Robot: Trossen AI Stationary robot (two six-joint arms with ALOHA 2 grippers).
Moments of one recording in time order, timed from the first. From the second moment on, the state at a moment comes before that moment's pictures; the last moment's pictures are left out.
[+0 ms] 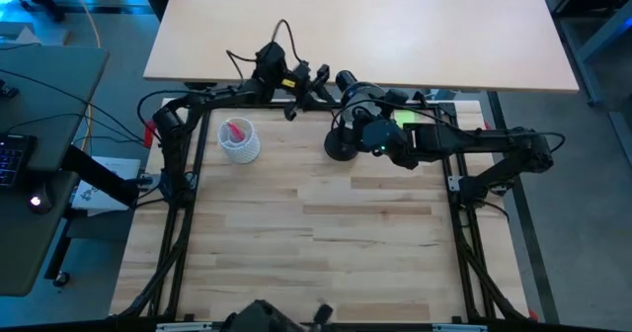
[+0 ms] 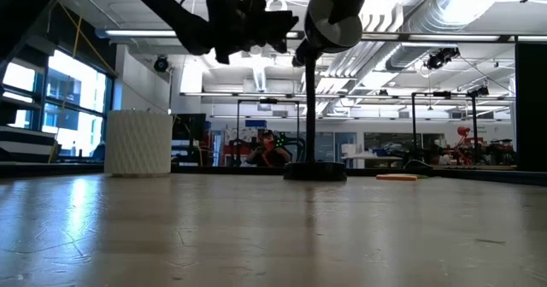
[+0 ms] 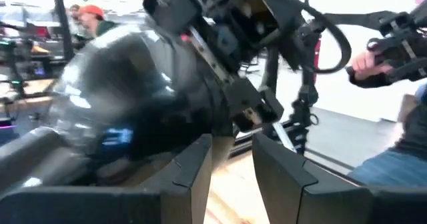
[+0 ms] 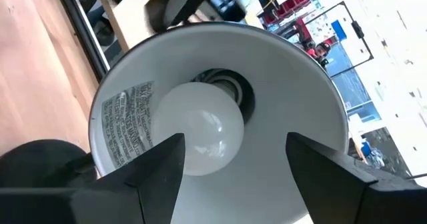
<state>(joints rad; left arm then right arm) 0.69 1.94 1.44 0.73 1.28 -0.17 -0.02 1.43 1.36 -0.56 1.06 -0.37</state>
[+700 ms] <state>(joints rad) 0.81 2.13 1.65 0.41 0.72 -0.14 -0.02 1.43 1.36 -0.56 1.05 -0.38</state>
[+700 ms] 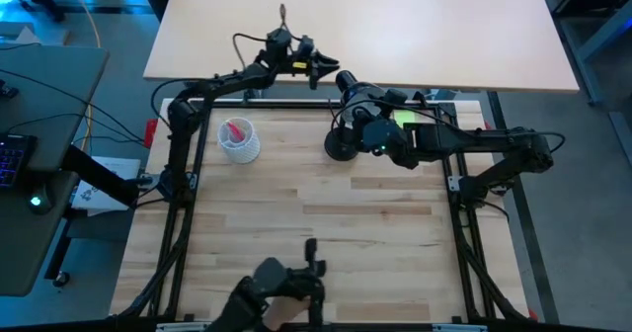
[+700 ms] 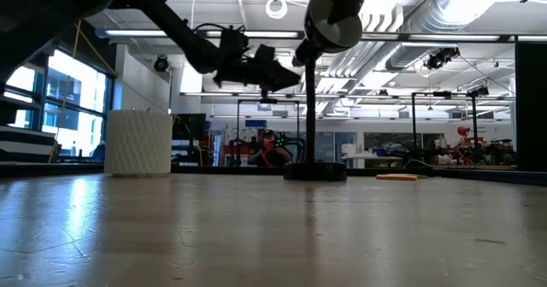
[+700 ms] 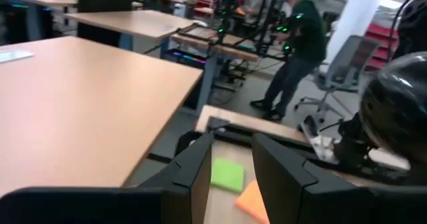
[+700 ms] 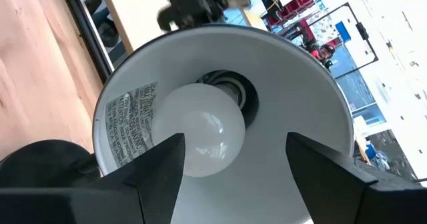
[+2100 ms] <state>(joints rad) 0.69 2.18 1.78 0.30 0.99 -0.14 -0.04 1.43 1.36 -0.44 1.11 -0.52</state>
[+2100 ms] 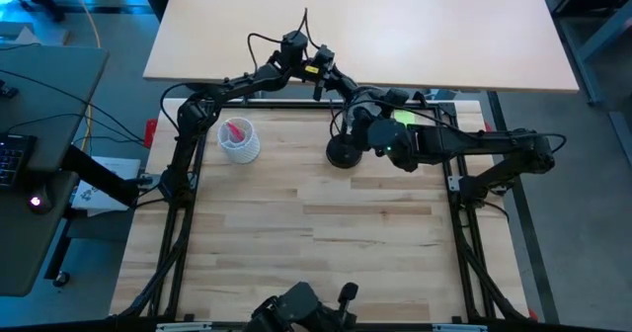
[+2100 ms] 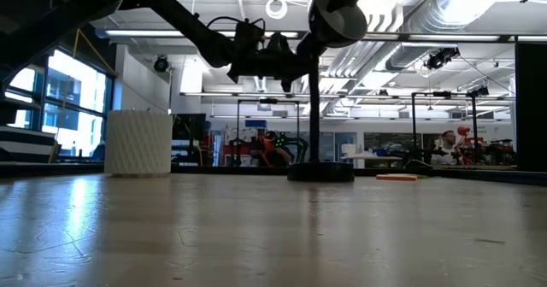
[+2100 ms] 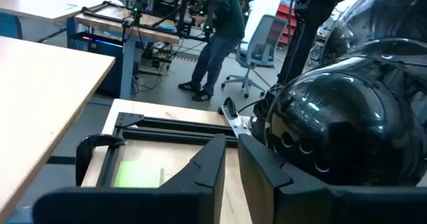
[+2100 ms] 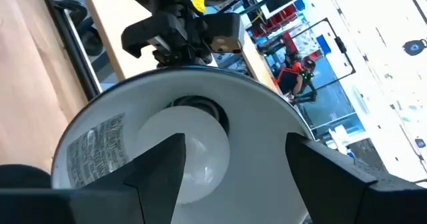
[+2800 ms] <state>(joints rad) 0.66 2.17 1.78 0.22 1.09 -0.09 0.04 1.43 1.36 -0.48 1.11 -0.44</state>
